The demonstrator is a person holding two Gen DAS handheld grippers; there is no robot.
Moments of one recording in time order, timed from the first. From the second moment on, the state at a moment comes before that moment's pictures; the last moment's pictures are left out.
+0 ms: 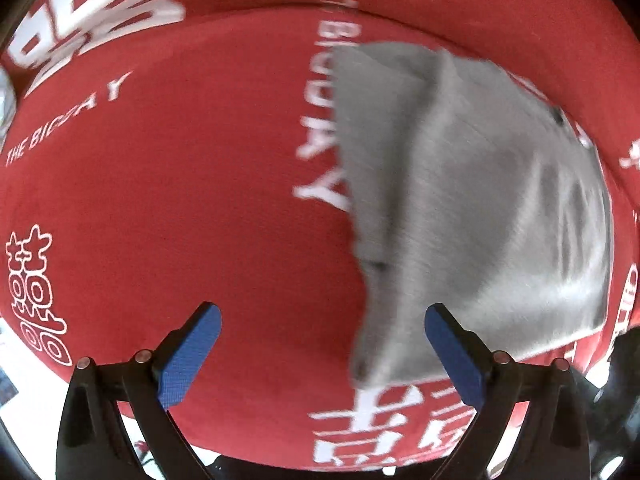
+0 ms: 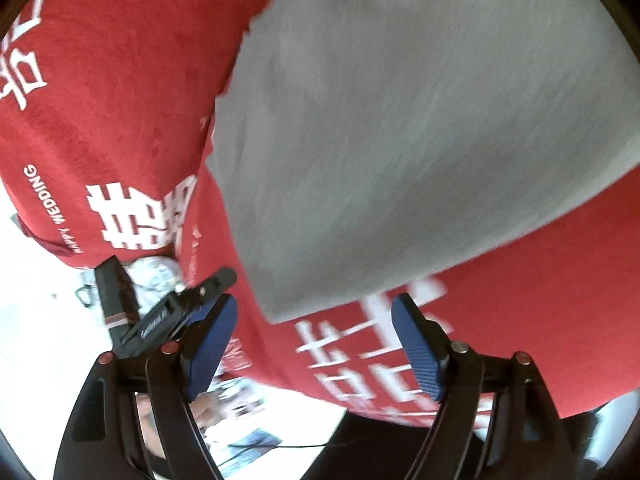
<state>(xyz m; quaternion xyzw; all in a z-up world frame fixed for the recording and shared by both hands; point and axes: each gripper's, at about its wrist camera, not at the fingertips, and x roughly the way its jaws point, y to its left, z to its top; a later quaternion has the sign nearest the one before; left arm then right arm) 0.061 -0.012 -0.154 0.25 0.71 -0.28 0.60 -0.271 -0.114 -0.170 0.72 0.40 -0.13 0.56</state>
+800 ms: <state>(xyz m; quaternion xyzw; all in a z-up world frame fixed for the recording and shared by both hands) 0.105 -0.036 -0.185 0.02 0.79 -0.39 0.47 -0.255 -0.106 -0.205 0.84 0.20 -0.09 0.49</state>
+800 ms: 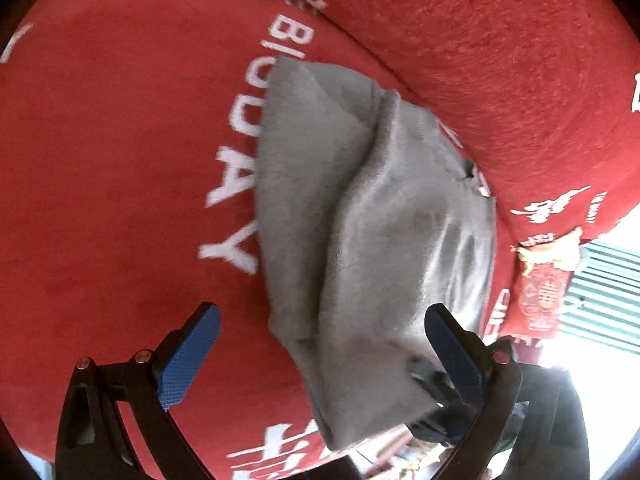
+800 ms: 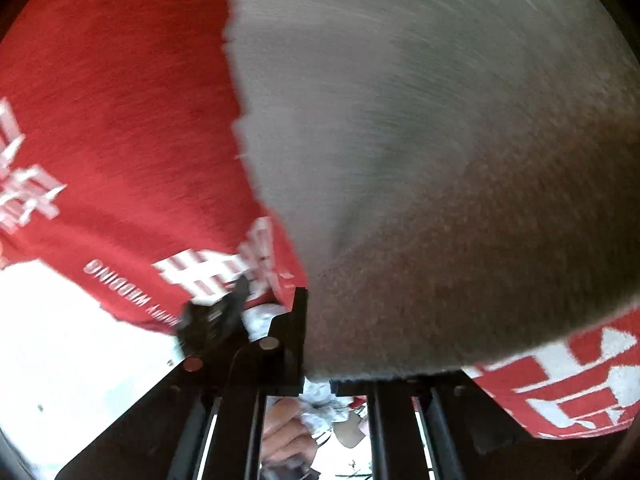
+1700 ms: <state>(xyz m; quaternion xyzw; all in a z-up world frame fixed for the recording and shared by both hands) 0.026 -0.146 -0.179 0.19 0.71 -0.41 0.54 -0.331 -0.197 -0.119 0.62 0.42 -0.17 0.64</state>
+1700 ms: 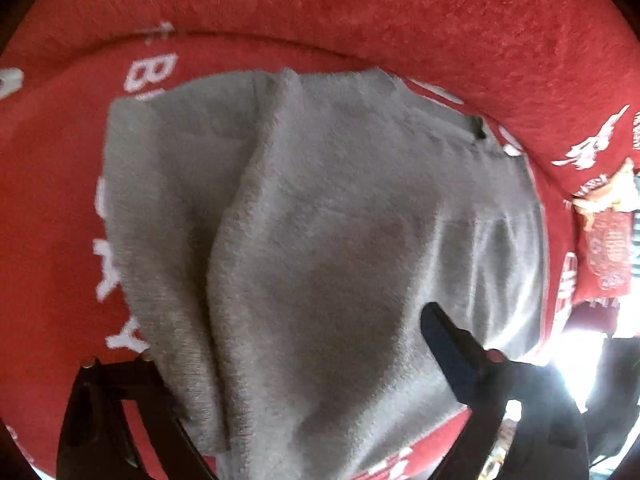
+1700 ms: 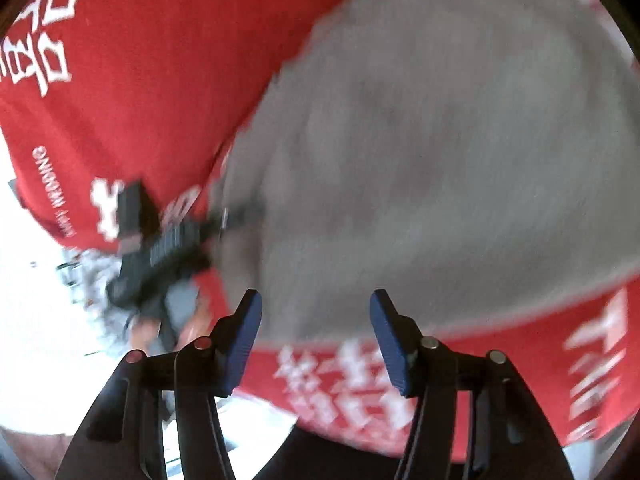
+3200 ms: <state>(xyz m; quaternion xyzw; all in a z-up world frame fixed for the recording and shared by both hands) -0.185 -0.328 -0.085 0.29 0.59 -0.57 0.50 -0.455 -0.310 -0.182 0.74 0.30 -0.17 0.58</state>
